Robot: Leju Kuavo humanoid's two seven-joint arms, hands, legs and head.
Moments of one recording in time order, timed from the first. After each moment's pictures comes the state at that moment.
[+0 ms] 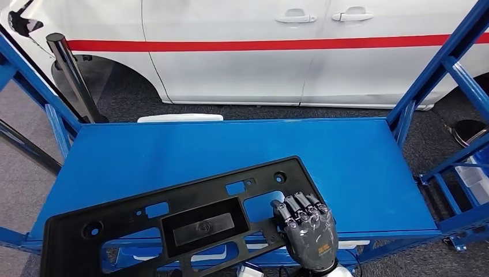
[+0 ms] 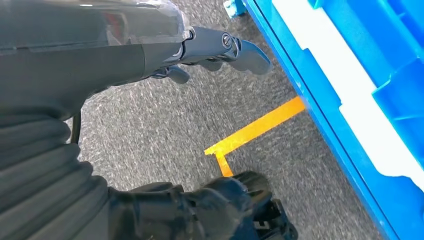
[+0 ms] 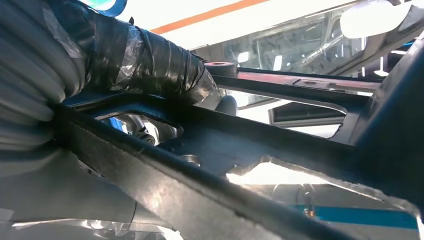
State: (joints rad) left arm -0.14 -0.10 -1.49 -0.14 1.22 0.52 -0.34; right arm 0.02 -0.12 0.55 -1.80 1.42 -0.69 -0.02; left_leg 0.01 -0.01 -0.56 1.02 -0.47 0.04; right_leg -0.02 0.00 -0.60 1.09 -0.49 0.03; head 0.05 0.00
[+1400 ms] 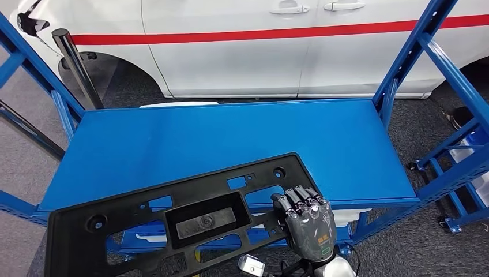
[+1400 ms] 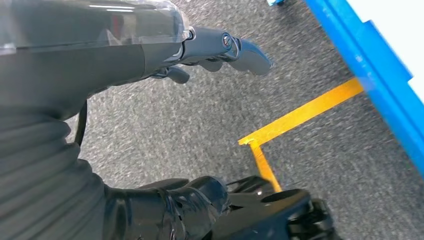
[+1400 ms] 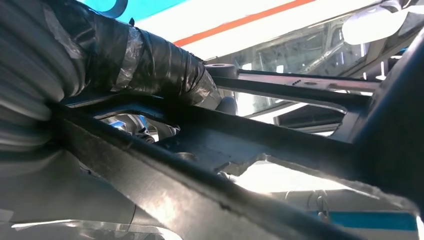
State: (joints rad) left arm -0.14 -0.10 -1.49 -0.14 1.23 0.55 -0.30; right arm -0.02 -0.11 0.55 -1.75 1.35 -0.69 -0.04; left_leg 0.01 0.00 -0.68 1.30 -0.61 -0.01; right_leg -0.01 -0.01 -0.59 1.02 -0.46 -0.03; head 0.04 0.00
